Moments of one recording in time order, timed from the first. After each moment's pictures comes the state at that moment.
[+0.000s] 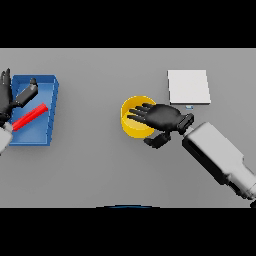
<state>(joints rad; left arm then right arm) -0.49 0.75 -0.49 -1.19 0.01 0.38 0.51 -0.62 -0.40 0.65 -1.26 0.87 0.42 -0.21</state>
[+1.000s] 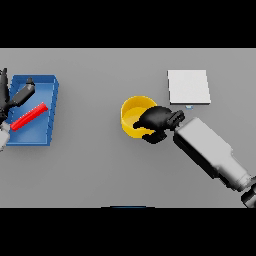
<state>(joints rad) -0.48 0.76 -0.47 -1.18 0.01 0.38 0.49 -0.70 -0.33 0.69 -1.11 0.86 0.55 -0.19</state>
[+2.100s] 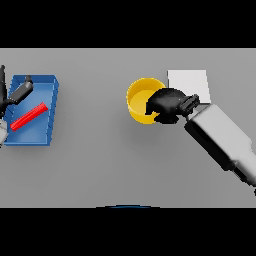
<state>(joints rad) -0.50 0.78 -0.47 -1.16 0.00 0.36 0.48 -0.75 -0.45 0.60 -1.28 0.77 0.63 -0.12</state>
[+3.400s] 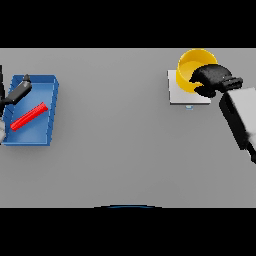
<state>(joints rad) -0.49 0.80 -0.47 -1.20 0.00 0.36 0.52 -0.88 -0.49 0.41 -0.67 0.84 0.30 -0.21</state>
